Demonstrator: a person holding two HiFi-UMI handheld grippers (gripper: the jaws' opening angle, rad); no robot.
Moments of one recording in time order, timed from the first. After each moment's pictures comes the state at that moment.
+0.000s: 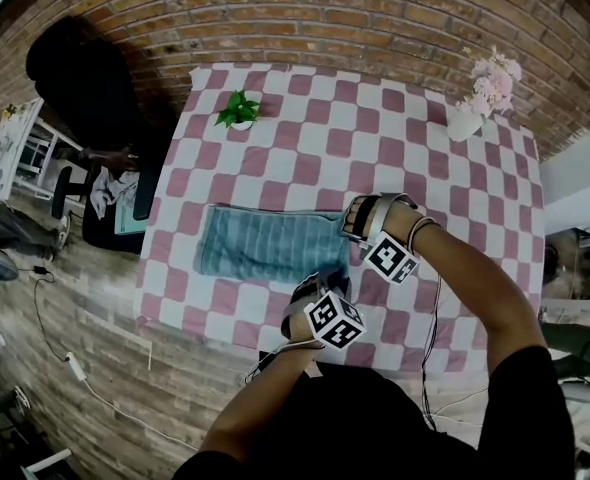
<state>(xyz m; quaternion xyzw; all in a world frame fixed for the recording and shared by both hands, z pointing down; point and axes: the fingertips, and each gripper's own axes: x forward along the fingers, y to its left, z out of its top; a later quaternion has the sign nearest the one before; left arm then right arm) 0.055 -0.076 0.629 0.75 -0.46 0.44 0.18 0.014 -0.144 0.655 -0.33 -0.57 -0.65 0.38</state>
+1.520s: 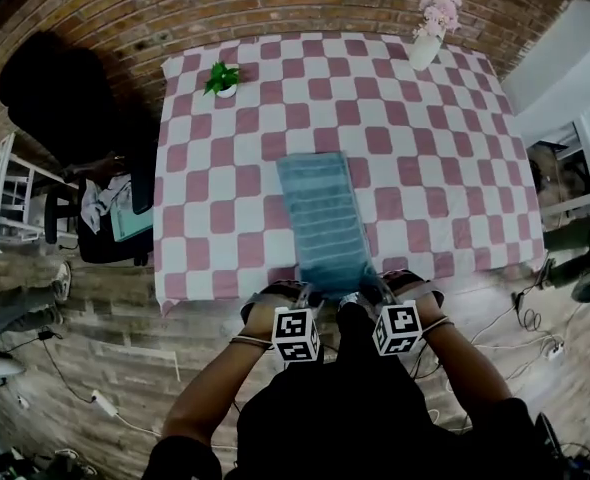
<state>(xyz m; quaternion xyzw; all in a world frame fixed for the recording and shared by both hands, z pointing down) -0.004 0.170 0.632 0.84 -0.11 0.52 -0.06 0.064 0.152 0.639 0.01 -0.80 -0.20 0.56</state>
